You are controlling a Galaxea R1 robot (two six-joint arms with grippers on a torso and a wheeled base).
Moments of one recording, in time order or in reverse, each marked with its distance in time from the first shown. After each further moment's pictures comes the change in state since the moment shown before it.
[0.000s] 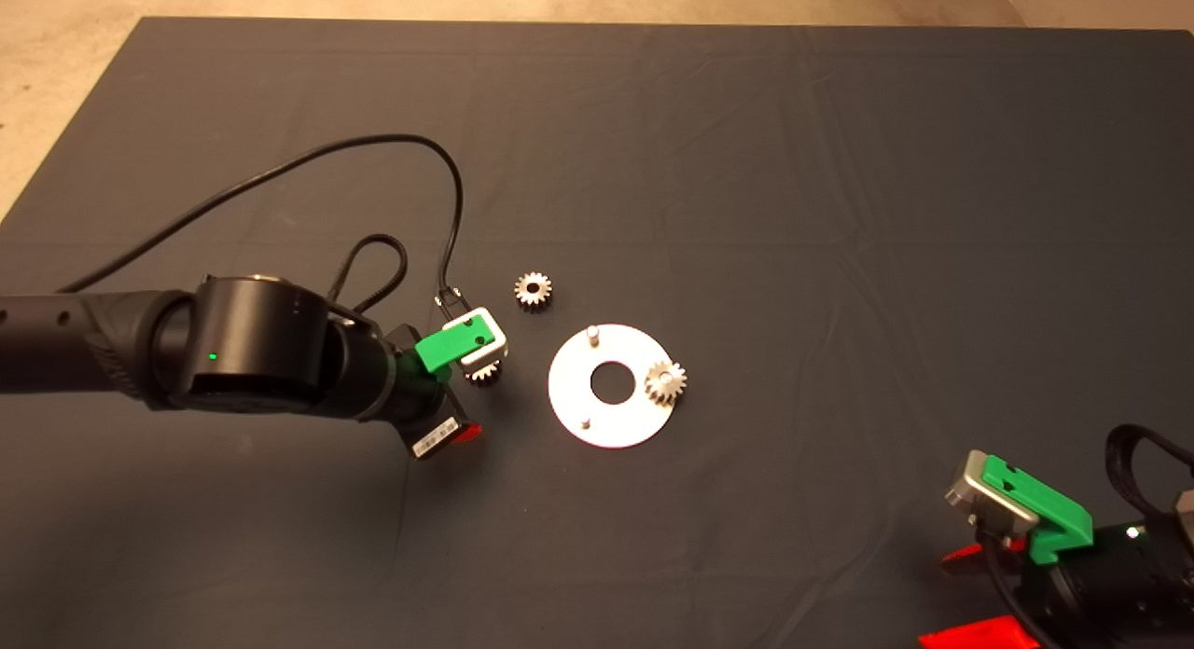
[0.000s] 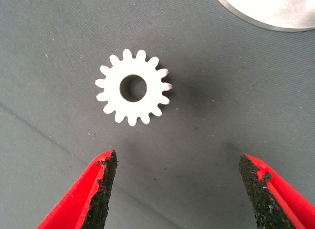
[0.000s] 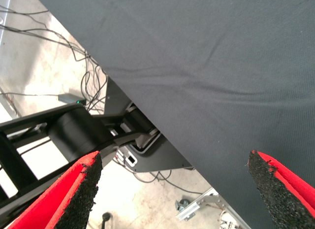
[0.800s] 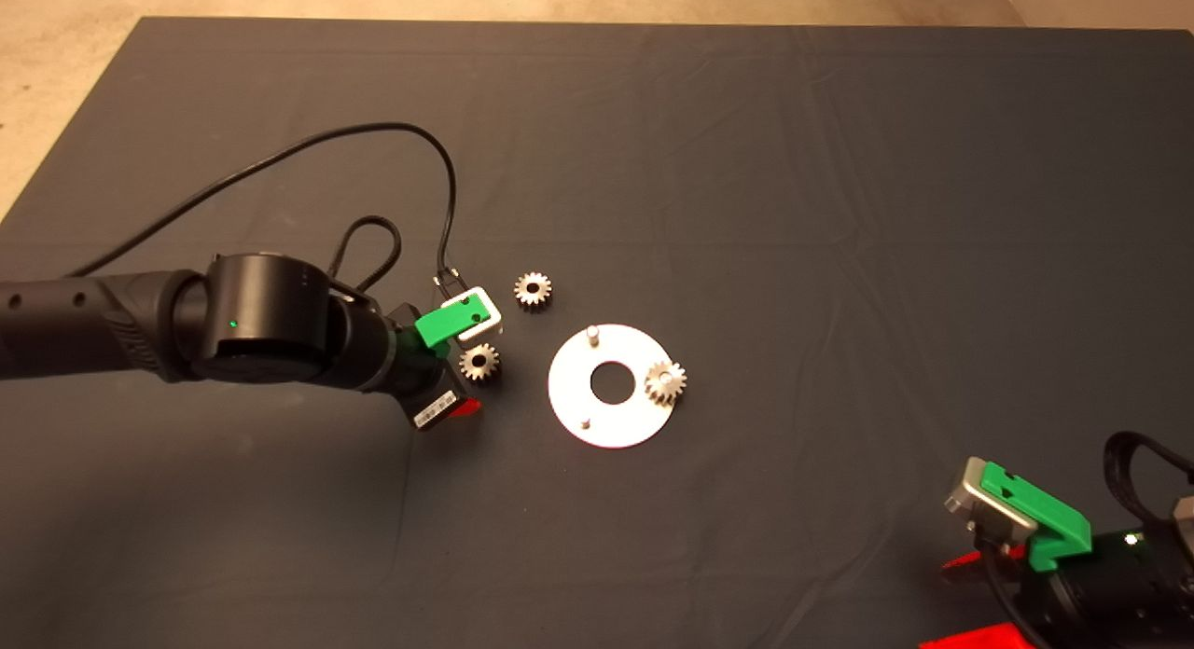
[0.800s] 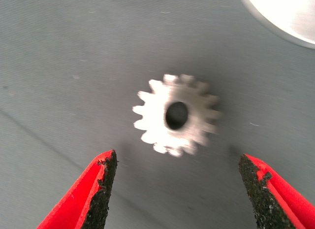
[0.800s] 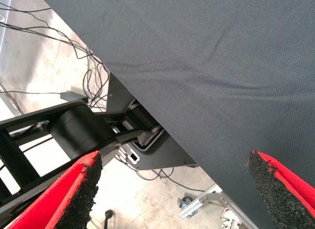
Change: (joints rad) left arm 0.000 0.002 -0.098 0.000 -0.091 0.077; right arm -0.015 0.000 0.000 0.000 0.000 0.000
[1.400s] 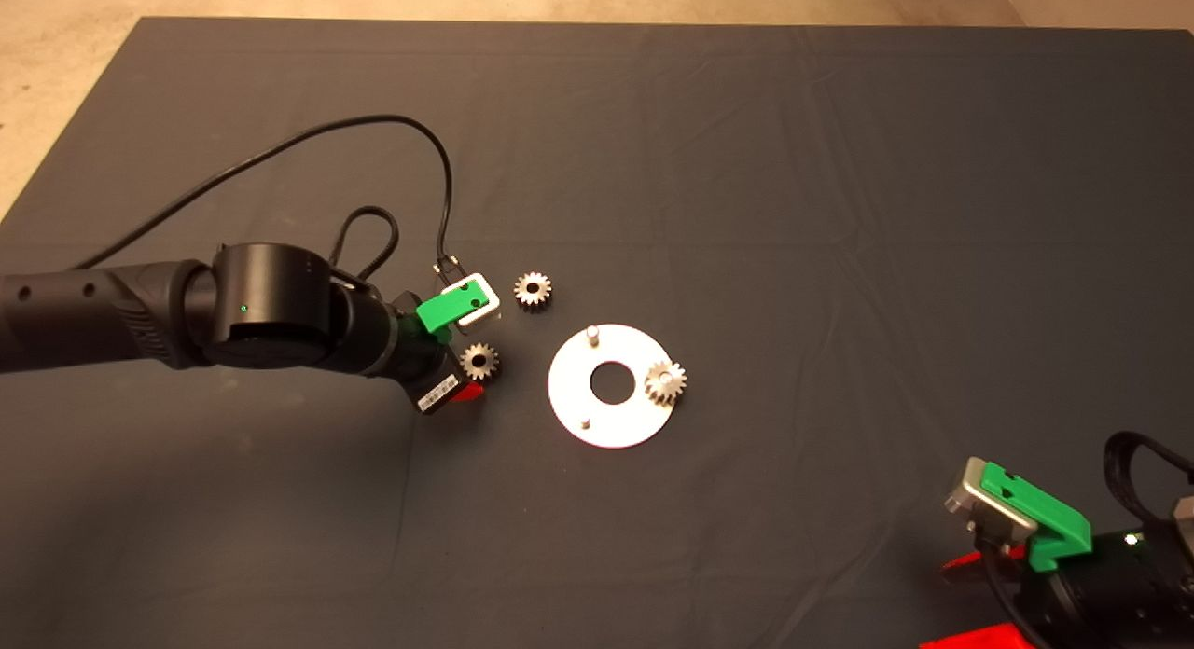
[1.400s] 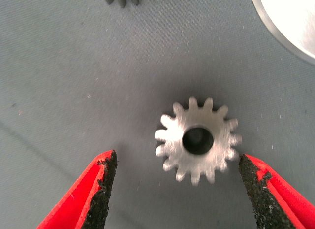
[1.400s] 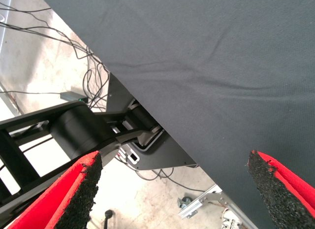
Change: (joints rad) left arm 0.006 0.009 -0.055 0.000 -0.069 0.023; right arm 0.000 0.000 0.000 0.000 0.000 0.000
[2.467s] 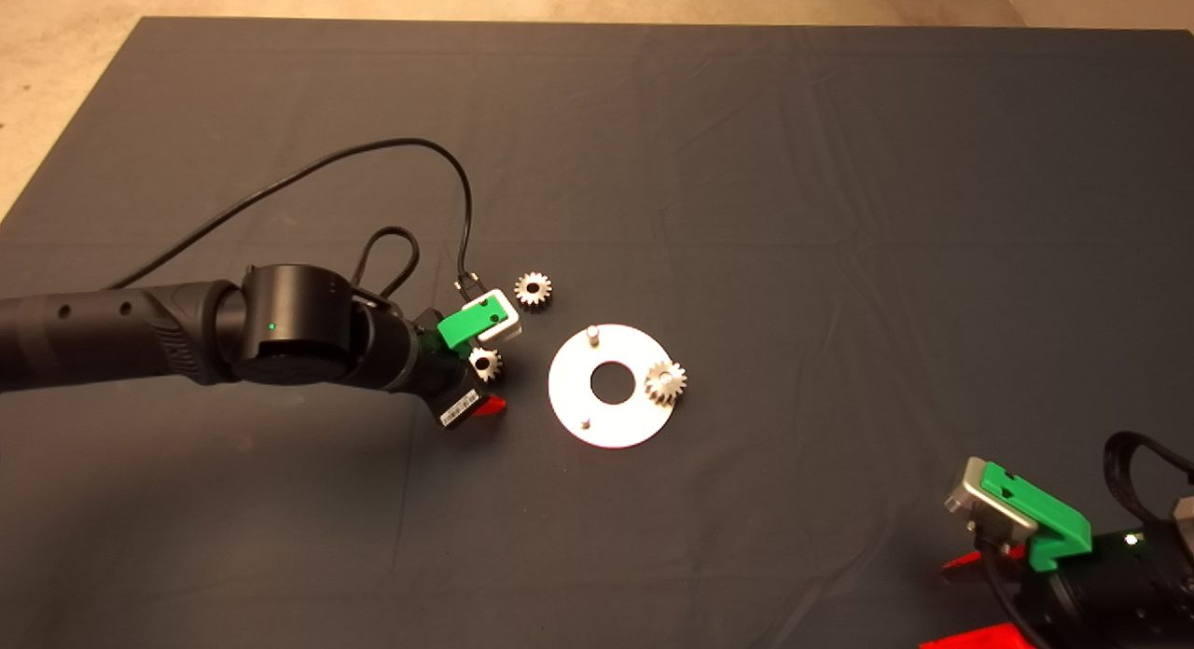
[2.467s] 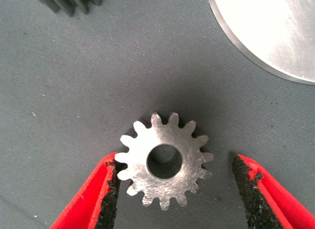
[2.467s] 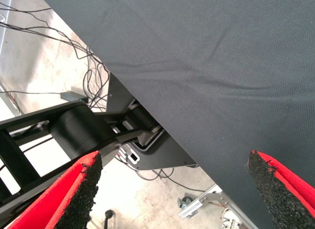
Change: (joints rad) left arm 0.042 0.022 -0.006 0.010 -0.045 0.000; right arm 0.000 0.000 0.000 0.000 0.000 0.000
